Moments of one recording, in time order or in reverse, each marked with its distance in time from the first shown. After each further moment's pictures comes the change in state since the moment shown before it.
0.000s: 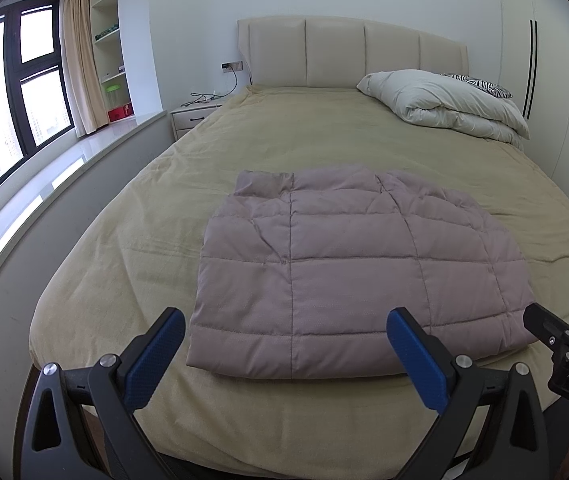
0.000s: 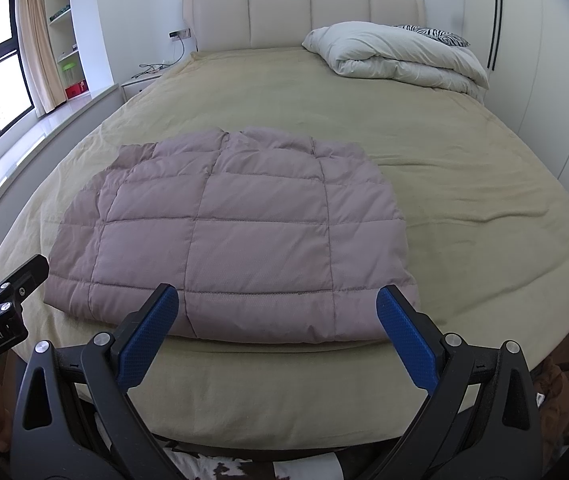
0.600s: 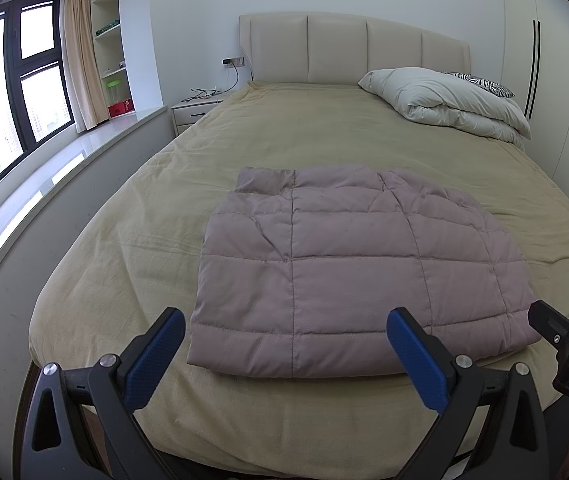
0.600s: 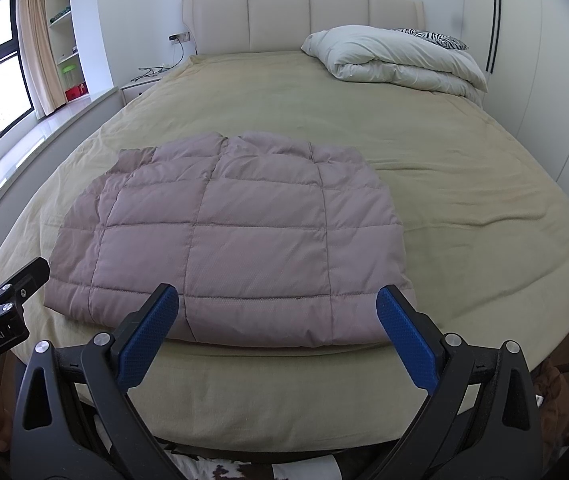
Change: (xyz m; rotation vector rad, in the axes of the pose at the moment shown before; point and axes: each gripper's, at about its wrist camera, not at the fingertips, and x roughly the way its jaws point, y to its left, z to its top) left arm 0.002 -0.001 0.005 -0.008 0.017 0.003; right arm -0.003 -0.003 0.003 -0.001 -0.015 -0.002
